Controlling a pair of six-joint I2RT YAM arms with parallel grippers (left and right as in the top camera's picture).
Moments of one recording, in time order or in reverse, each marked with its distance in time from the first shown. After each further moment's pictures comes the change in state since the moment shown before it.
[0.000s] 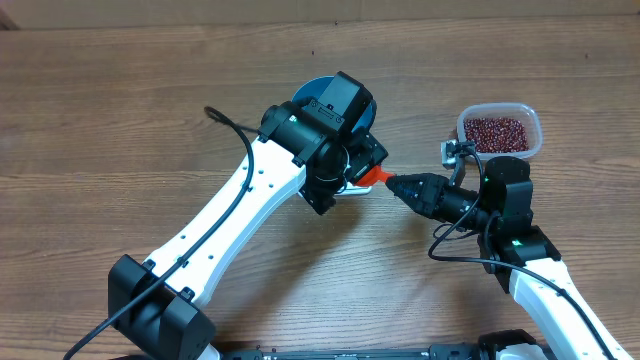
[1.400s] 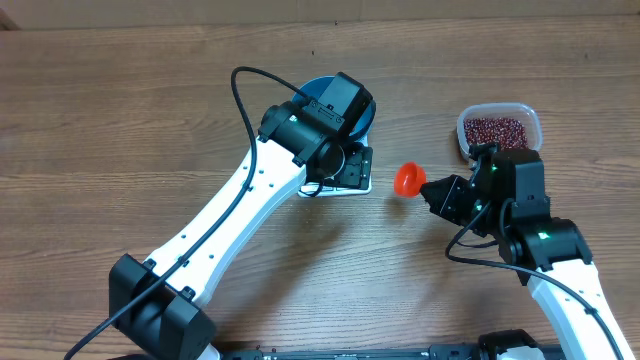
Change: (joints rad) left arm 0.000 0.004 0.000 -0.008 -0.144 0.801; right arm 0.000 -0.085 0.257 -0.696 0.414 -0.178
